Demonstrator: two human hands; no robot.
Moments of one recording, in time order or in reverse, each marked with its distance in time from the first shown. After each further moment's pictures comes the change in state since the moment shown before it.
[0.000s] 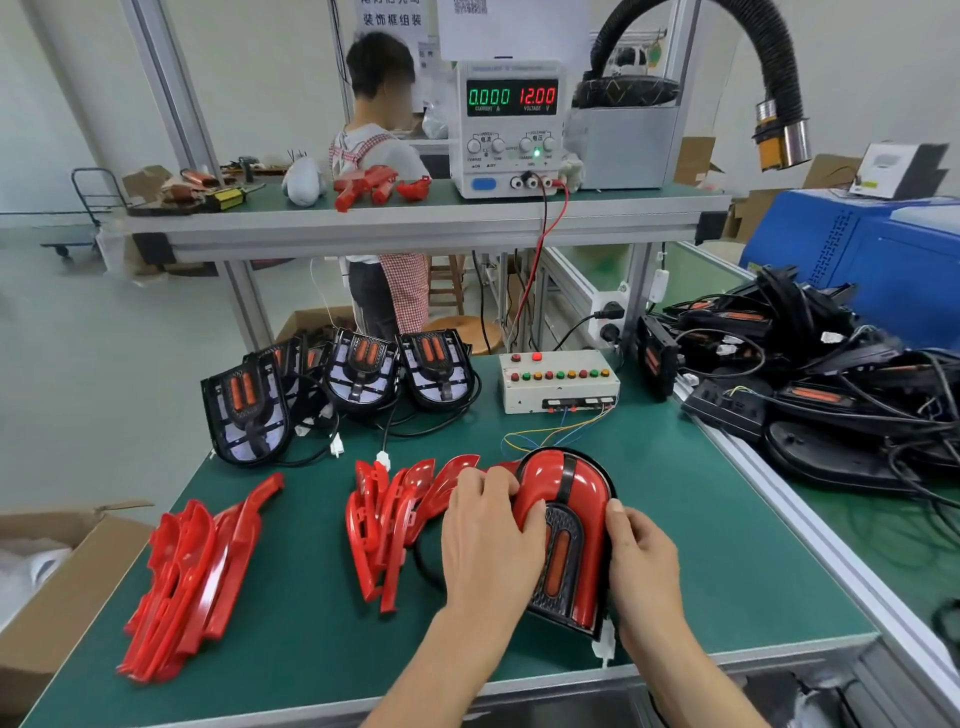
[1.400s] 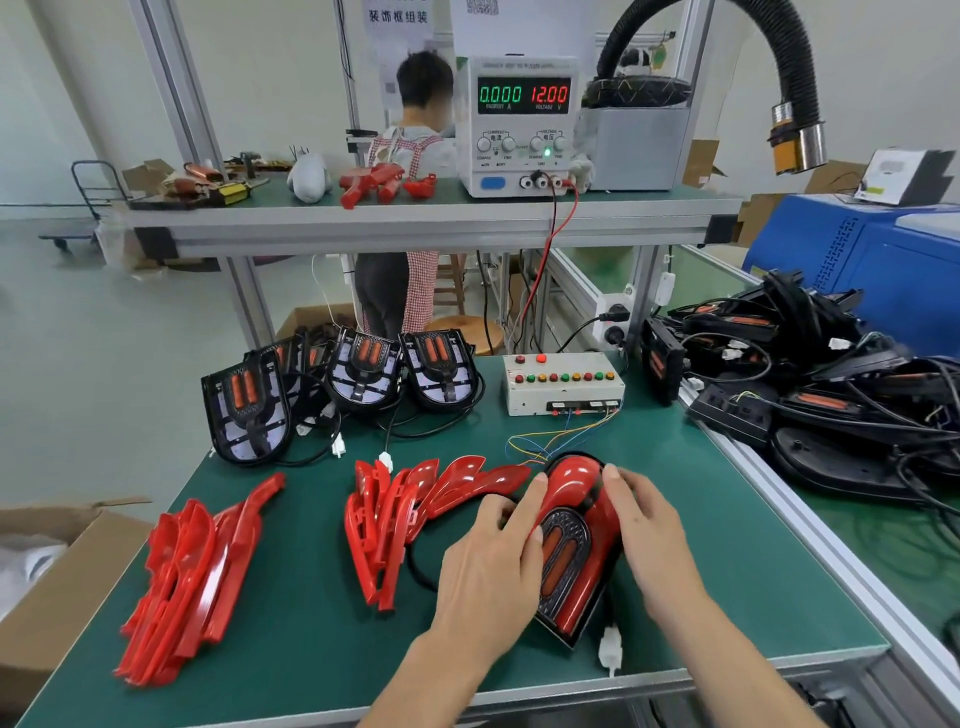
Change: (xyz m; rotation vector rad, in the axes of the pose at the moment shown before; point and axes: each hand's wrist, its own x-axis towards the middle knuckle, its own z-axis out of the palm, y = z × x) left_hand -0.014 -0.034 0.003 0.030 -0.156 0.278; right_hand 0.031 -0.019 -0.005 -0.084 -0.135 -0.108
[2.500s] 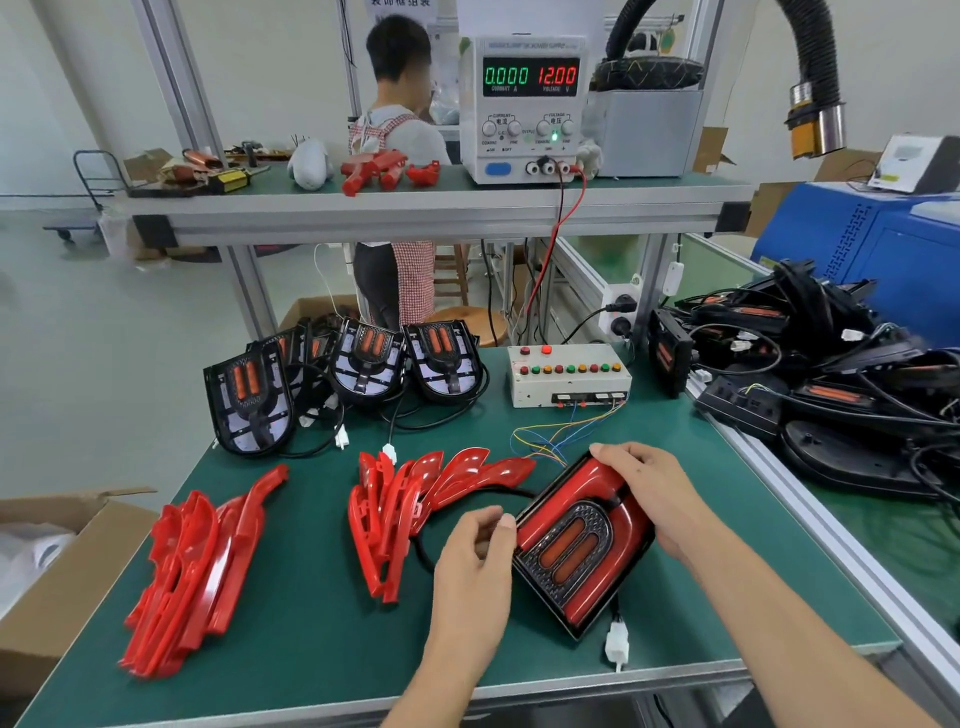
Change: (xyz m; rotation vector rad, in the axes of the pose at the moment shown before) left_hand -0.010 -0.007 0.005 -0.734 0.066 -0.615; right_hand 0.047 -0.025 -0.006 -0.048 -0.179 0.206
